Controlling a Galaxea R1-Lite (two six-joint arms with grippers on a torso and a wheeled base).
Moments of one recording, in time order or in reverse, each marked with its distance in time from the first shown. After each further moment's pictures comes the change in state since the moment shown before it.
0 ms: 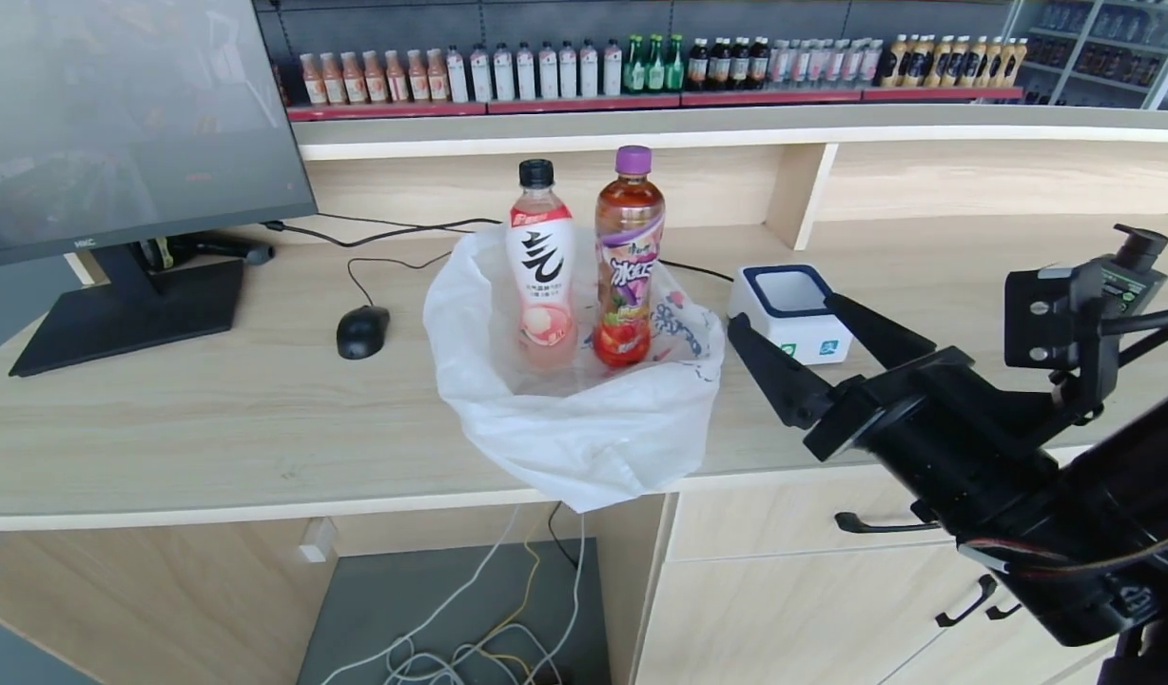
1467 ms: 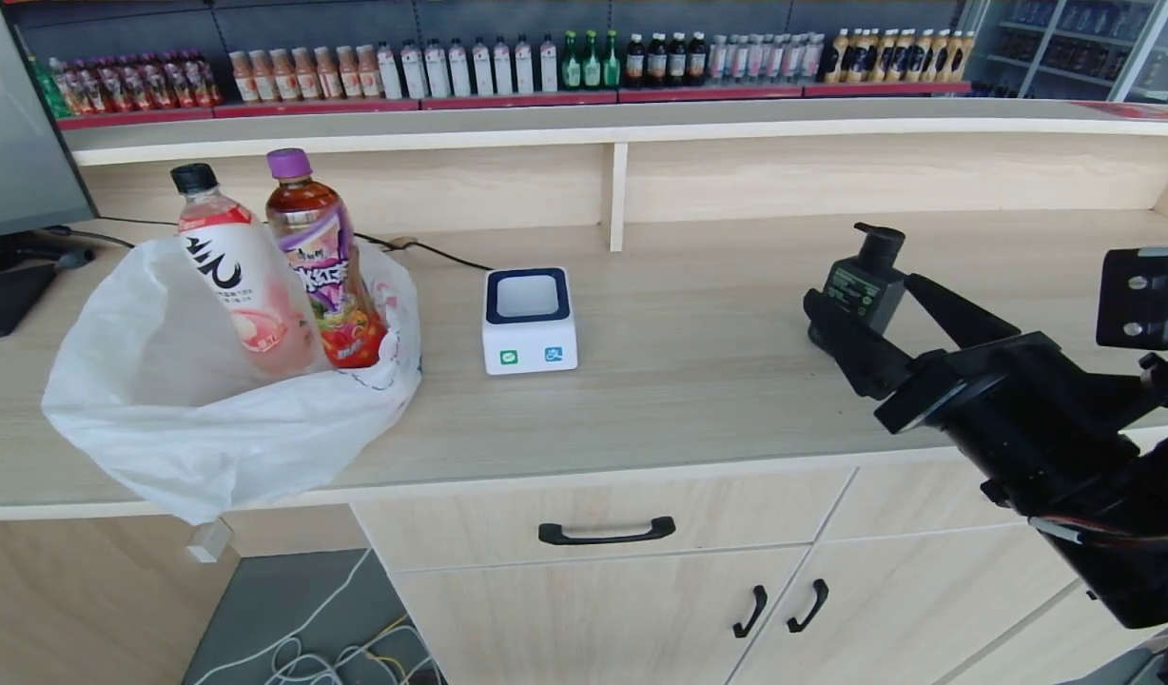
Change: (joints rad) left arm -0.001 0.000 0.000 0.000 0.002 -0.008; right arm -0.120 -0.073 0.044 -0.001 0.000 0.001
